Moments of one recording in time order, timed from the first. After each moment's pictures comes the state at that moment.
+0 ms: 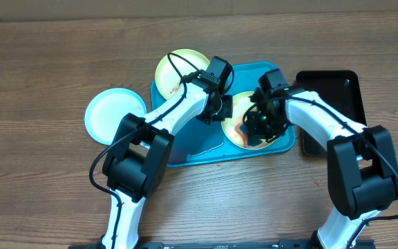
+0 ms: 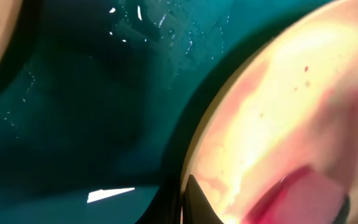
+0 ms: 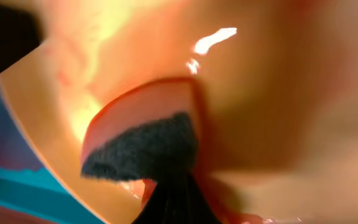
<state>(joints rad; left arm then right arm) -0.53 2.18 1.61 -0.71 0.20 -0.49 0.27 1.91 1.22 -0.81 -0.30 0.24</state>
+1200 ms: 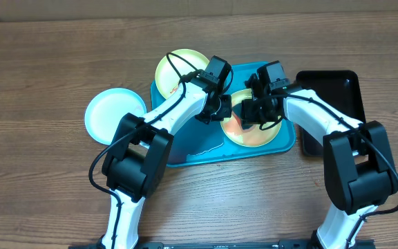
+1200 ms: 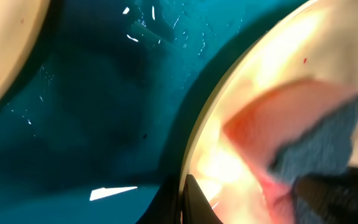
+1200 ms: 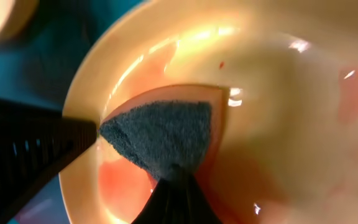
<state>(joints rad) -0.53 2.18 1.61 -0.72 0.19 -0.49 0.29 1.95 1.24 -0.54 -0.31 0.22</state>
